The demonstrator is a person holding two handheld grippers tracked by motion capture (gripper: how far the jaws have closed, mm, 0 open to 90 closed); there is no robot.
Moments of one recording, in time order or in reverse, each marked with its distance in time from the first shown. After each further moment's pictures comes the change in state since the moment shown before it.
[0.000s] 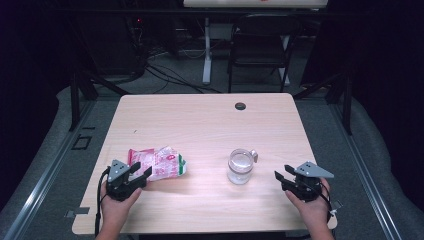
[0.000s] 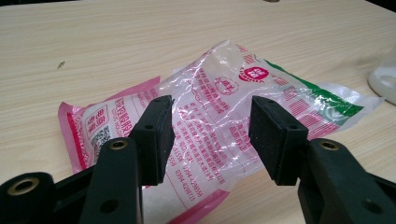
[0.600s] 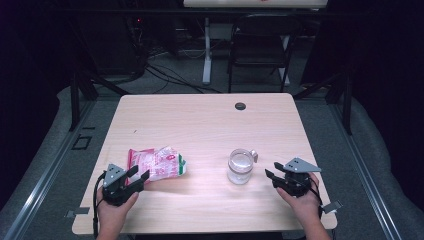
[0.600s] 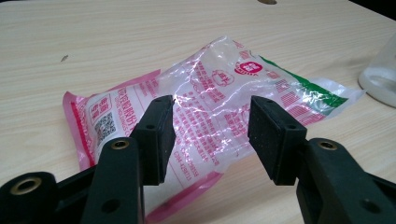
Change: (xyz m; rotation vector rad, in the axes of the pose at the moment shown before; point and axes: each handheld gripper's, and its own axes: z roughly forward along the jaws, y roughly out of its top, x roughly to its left) left arm -0.001 -0.007 -0.014 -0.009 -0.002 -0.025; right arm 0.011 0.010 0.023 0.014 0.069 -0.051
